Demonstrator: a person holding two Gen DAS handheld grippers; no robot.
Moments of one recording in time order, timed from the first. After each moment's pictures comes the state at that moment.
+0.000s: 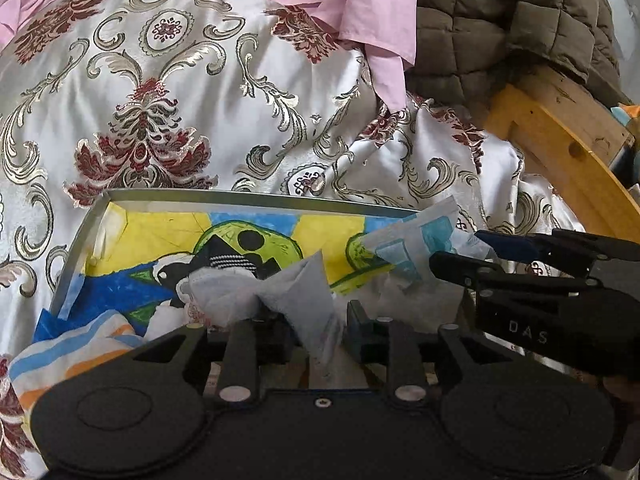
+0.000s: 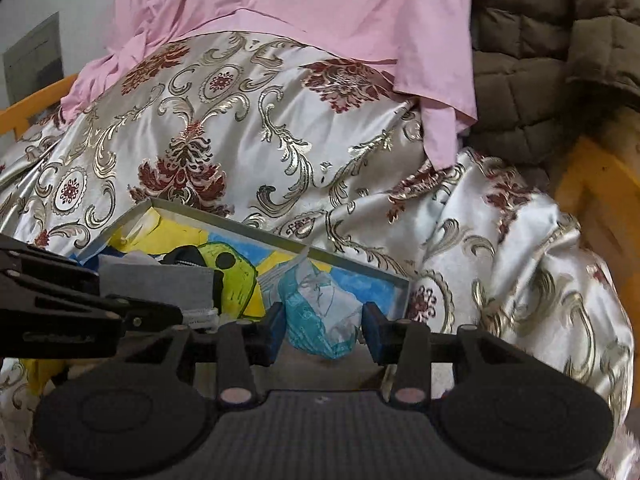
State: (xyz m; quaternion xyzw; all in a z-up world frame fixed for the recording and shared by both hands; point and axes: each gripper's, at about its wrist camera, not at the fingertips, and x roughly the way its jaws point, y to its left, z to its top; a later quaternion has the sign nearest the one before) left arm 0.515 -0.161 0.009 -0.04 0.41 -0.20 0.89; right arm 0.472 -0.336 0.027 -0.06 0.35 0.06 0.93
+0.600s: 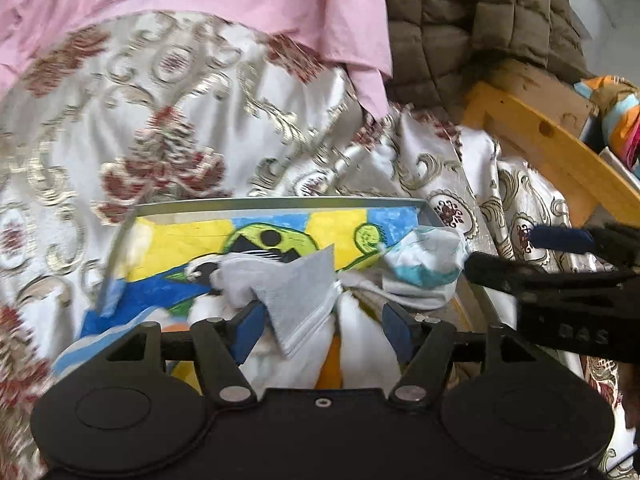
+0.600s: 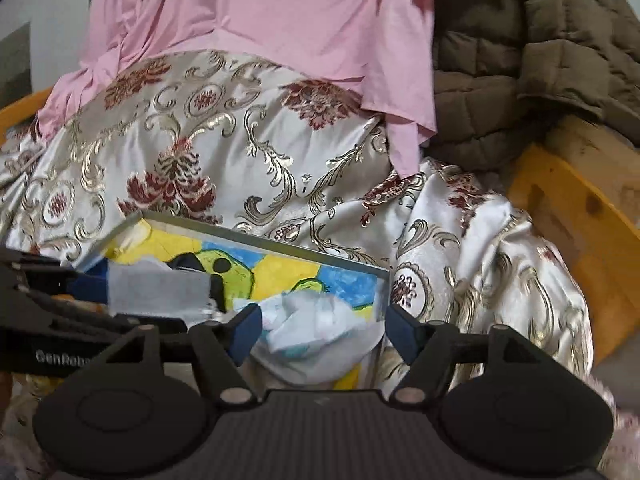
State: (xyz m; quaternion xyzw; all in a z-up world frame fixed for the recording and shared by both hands) left arm 0.460 -0.125 0.017 -0.01 0.36 -0.22 0.91; right arm 0.409 -0.298 0.045 -0.04 0.32 -0.02 0.95
